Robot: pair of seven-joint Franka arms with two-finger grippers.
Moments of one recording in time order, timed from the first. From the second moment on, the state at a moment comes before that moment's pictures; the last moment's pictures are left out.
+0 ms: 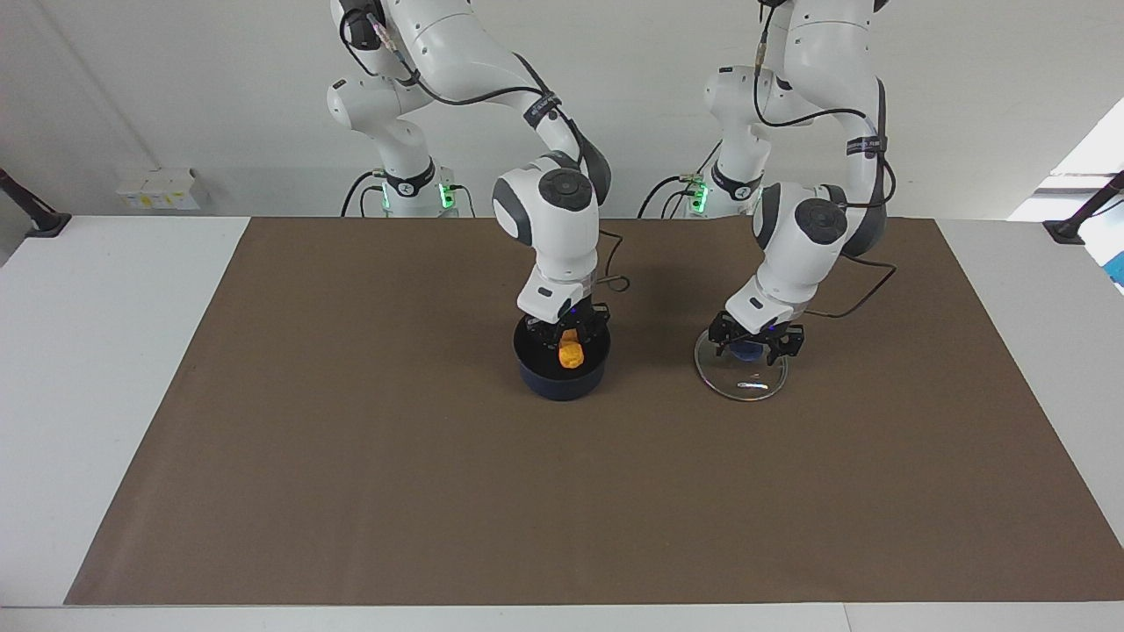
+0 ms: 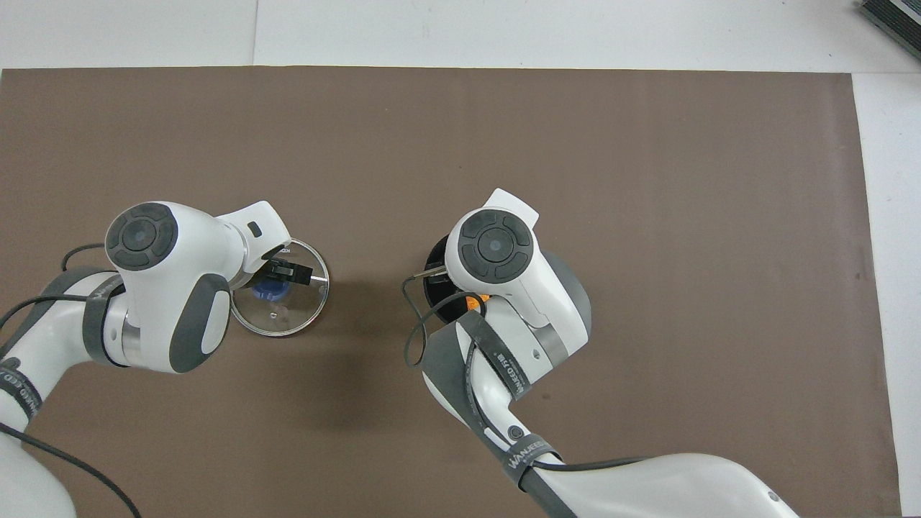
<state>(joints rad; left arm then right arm) -0.28 0.15 0.02 -2.14 -0.04 2.35 0.04 0.62 0.40 -0.04 -1.73 -0.01 2.21 0.40</state>
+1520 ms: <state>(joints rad) -0.04 0.11 0.02 -1.64 -0.04 1.76 0.14 0.48 0.18 -0.06 -1.73 -0.02 2.09 0.38</state>
